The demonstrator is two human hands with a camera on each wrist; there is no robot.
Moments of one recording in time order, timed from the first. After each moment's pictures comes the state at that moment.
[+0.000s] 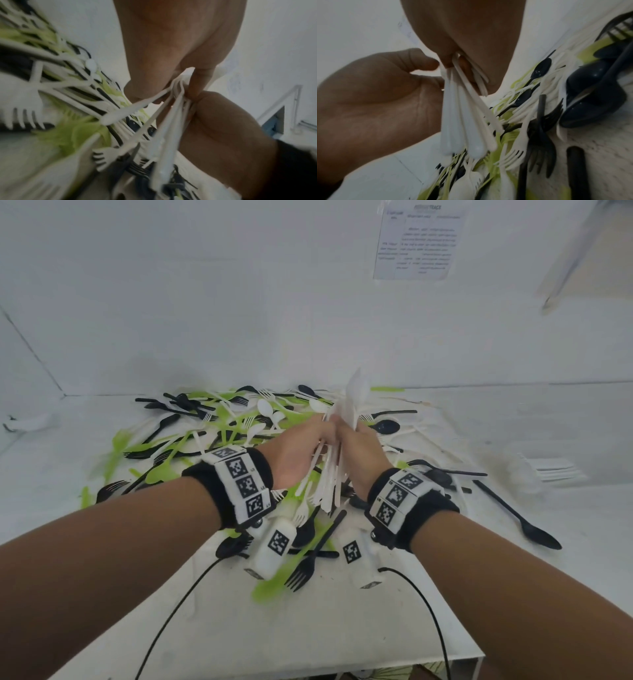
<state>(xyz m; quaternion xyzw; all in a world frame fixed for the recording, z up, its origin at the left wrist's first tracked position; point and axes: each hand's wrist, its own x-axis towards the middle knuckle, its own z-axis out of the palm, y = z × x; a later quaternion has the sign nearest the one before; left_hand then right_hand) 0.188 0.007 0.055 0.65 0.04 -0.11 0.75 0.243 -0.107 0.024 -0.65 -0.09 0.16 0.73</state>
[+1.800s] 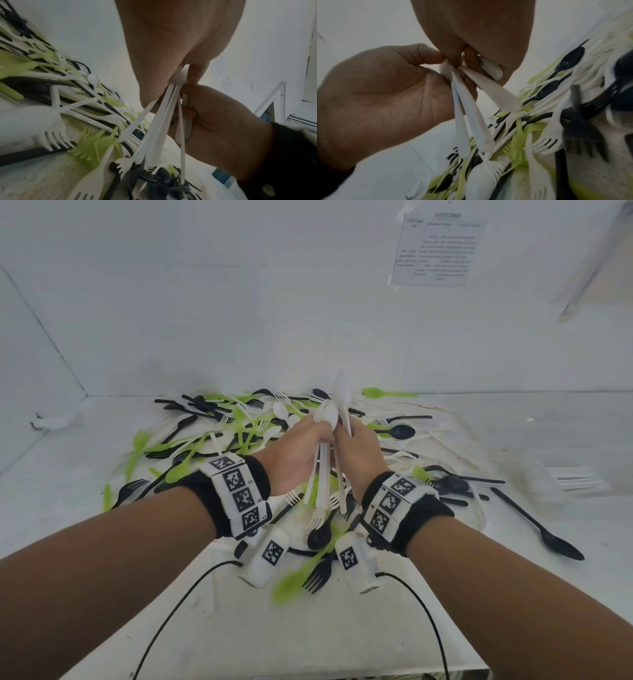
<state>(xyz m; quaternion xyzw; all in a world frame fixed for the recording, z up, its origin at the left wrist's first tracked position) 0.169 0.024 0.059 0.63 0.07 -0.04 0.77 0.220 -0.084 0.036 -0.70 -0.14 0.12 0.70</state>
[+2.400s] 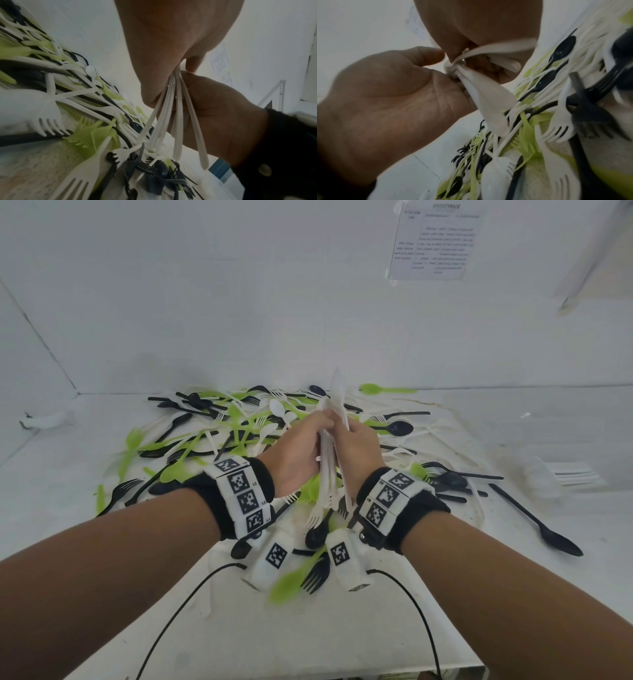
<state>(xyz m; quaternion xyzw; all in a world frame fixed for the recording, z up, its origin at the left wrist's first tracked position) 0.173 0.019 0.052 0.62 0.09 -0.04 0.78 0.219 -0.074 0.033 -0.68 -0.07 0.12 0.72</state>
